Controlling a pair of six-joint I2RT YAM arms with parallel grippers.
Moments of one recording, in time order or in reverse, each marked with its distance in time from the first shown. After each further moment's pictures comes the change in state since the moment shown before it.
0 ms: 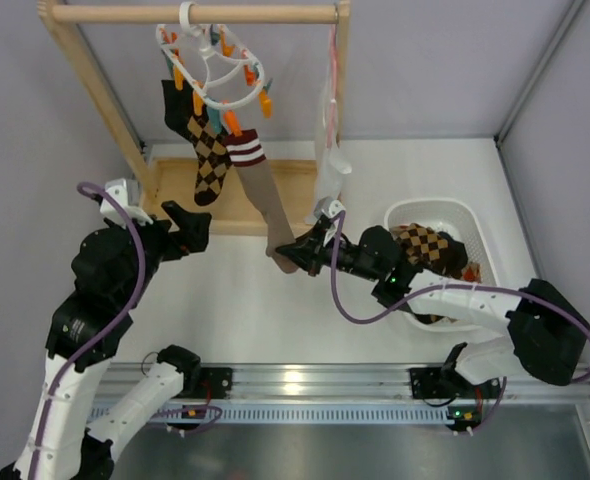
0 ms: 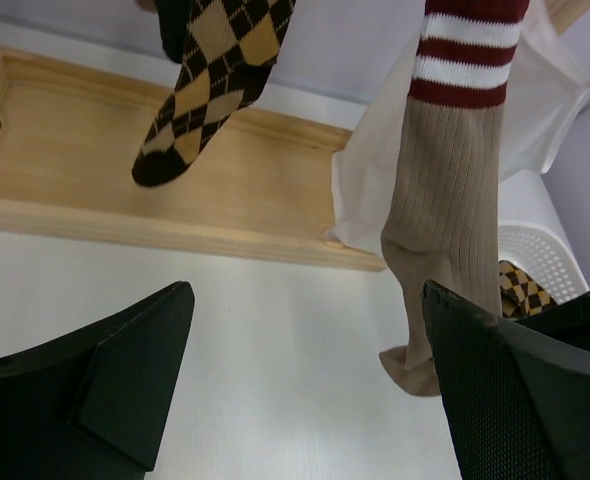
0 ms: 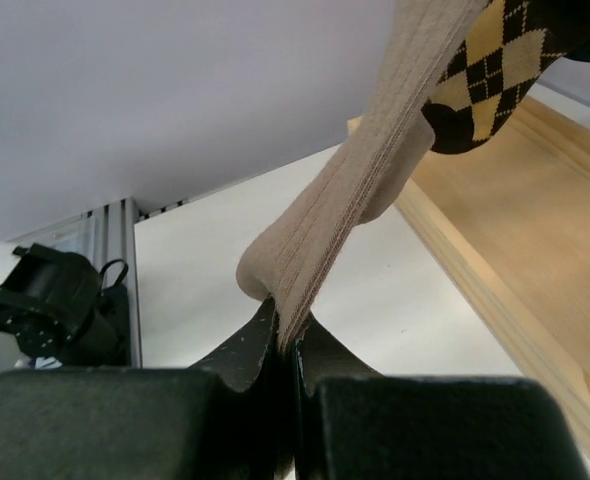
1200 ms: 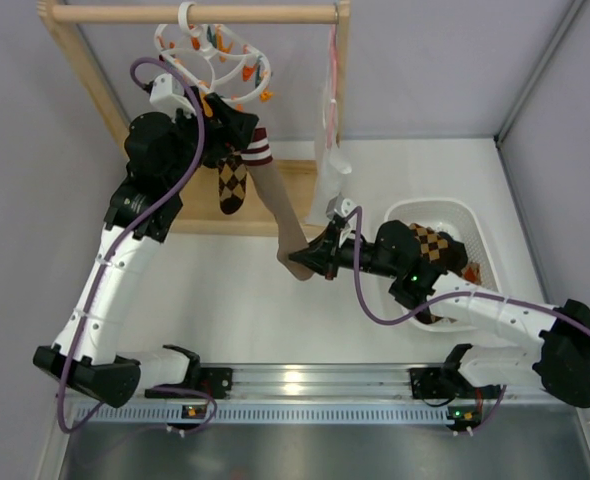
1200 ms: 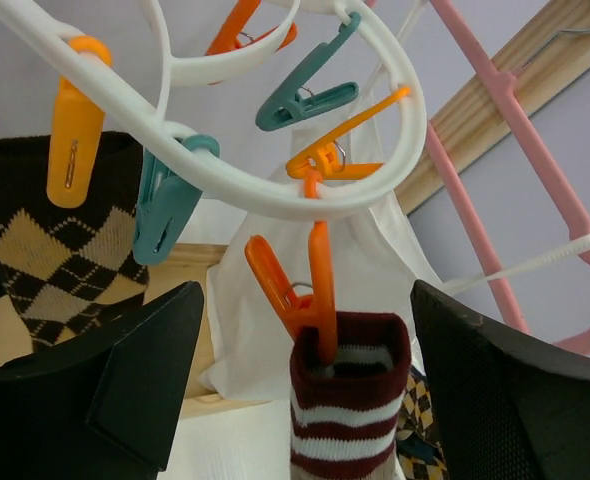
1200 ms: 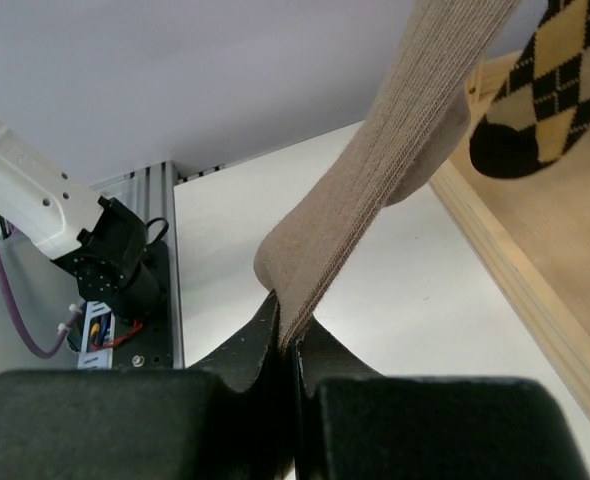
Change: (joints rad) left arm 0.050 0.612 0.372 0.415 0.232 -0.085; right arm -0.059 -0.192 -0.011 -0.238 -0.151 -0.002
